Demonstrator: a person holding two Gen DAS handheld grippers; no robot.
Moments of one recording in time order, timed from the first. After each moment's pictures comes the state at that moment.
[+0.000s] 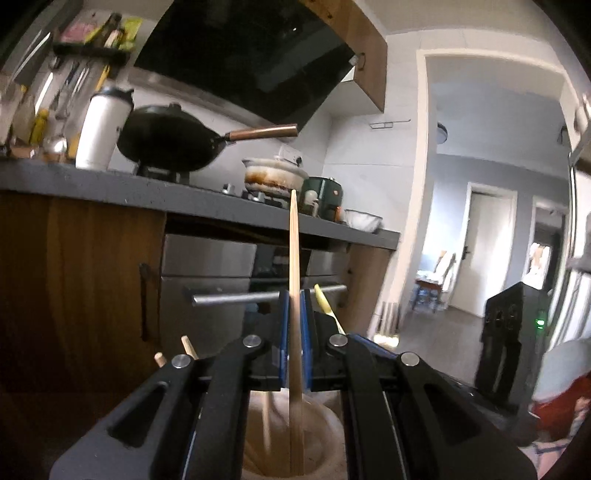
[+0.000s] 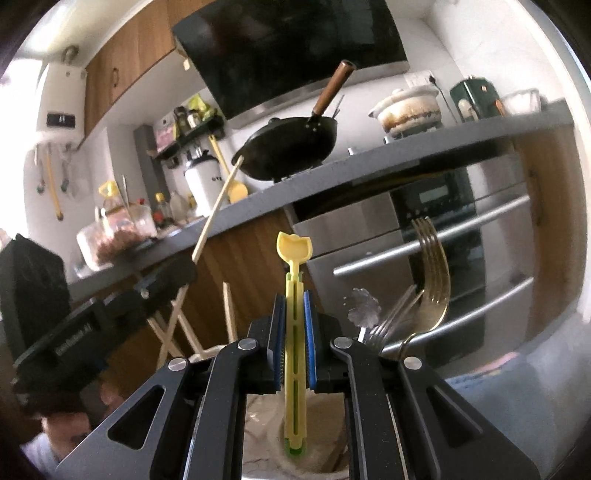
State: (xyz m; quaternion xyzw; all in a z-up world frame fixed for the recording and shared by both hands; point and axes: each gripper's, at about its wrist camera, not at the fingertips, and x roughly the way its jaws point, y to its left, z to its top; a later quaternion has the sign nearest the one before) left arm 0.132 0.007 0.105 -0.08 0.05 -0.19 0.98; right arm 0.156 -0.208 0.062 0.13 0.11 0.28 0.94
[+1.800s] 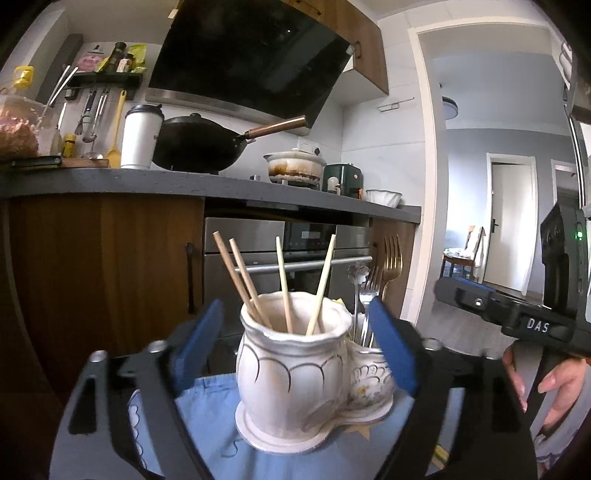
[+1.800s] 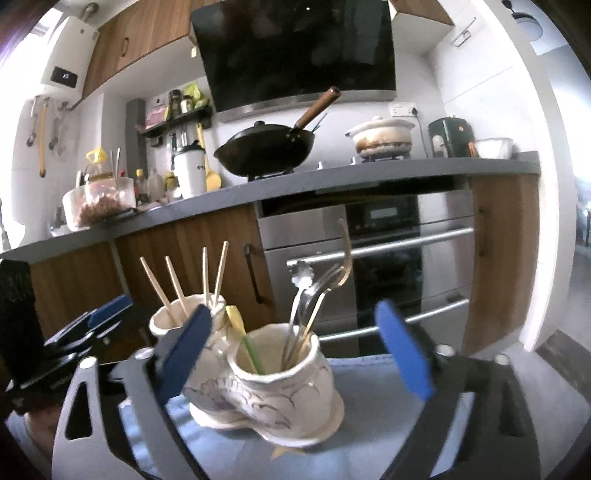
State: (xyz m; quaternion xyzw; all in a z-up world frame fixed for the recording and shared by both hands) left arm 0.052 0.015 0.062 -0.03 0.06 -0.13 0.99; right arm 0.076 -0.257 0.061 0.06 0.11 0.22 0.97
